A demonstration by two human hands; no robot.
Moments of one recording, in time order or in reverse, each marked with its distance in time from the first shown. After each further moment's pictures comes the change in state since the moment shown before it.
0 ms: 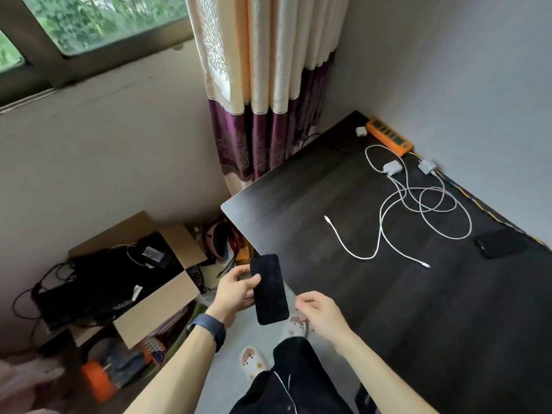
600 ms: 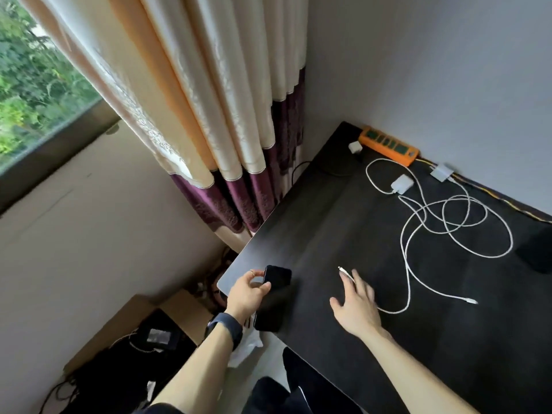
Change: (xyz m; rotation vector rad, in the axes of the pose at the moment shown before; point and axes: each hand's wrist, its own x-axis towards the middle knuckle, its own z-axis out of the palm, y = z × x) left_hand 0.172 0.147 0.011 0.593 0.016 0.070; right_hand 0.179 -0.061 -0.062 -0.534 0.337 0.020
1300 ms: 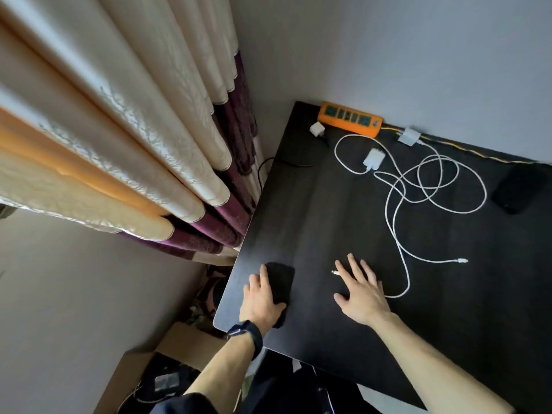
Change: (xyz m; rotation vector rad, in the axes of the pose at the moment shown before) left_hand 0.069 0.036 0.024 0.897 -0.160 0.249; right_hand 0.036 0.001 -0.005 -0.062 -0.143 0.134
